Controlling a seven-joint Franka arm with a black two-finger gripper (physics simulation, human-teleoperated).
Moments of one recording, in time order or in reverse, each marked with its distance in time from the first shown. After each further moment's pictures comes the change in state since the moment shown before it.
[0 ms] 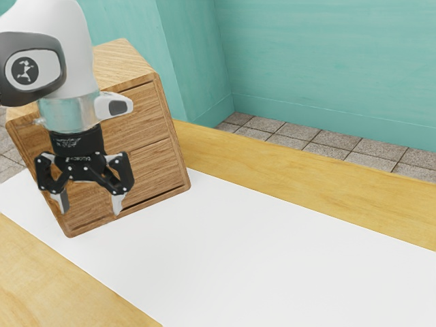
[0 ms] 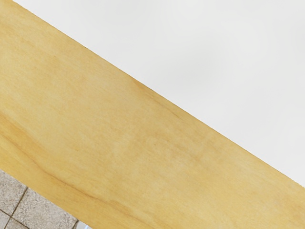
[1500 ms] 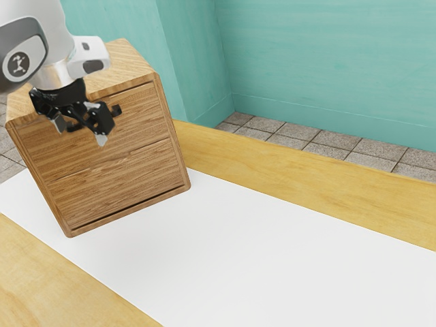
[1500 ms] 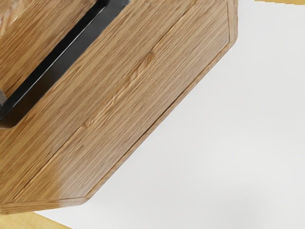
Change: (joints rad) arm 0.198 0.049 -0.082 0.081 0.238 0.475 0.369
